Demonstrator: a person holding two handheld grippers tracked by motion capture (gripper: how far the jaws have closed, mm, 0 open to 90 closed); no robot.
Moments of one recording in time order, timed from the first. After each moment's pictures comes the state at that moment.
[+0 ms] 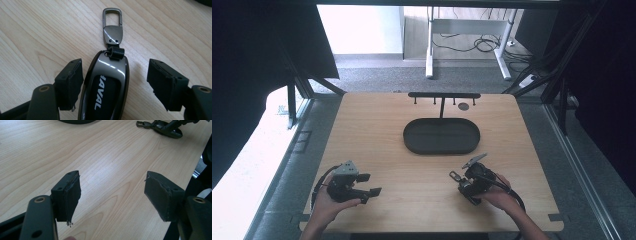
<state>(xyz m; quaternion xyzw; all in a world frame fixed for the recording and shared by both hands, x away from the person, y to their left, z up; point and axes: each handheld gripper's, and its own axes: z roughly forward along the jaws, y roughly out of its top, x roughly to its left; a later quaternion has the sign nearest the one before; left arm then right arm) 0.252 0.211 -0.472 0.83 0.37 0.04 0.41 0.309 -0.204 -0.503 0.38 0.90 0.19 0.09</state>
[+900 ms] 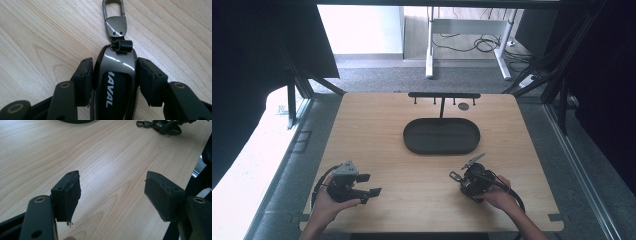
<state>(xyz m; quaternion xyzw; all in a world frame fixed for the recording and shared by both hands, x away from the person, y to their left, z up) 0.252 0.211 -0.473 0.83 0.37 0.04 0.41 0.311 -0.203 -0.506 0.38 0.91 0.17 0.07</state>
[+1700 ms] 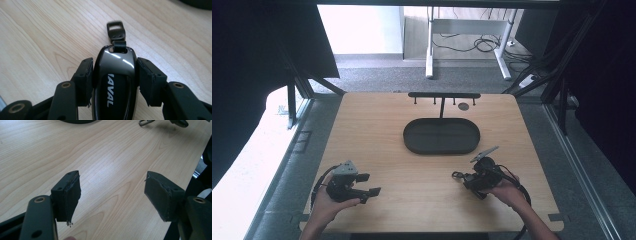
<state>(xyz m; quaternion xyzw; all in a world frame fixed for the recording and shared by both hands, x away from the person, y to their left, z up) 0.252 0.213 -0.471 0.83 0.37 0.04 0.41 0.317 -0.225 -0.479 0.38 0.89 0.23 0.04</state>
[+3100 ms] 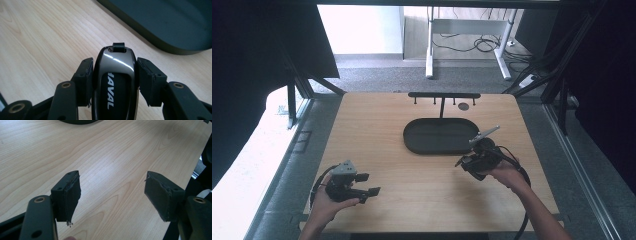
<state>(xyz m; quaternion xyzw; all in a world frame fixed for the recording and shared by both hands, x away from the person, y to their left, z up) 0.252 0.214 -0.471 0.83 0.37 0.04 0.41 0.348 -0.215 -0.431 0.37 0.89 0.26 0.06</state>
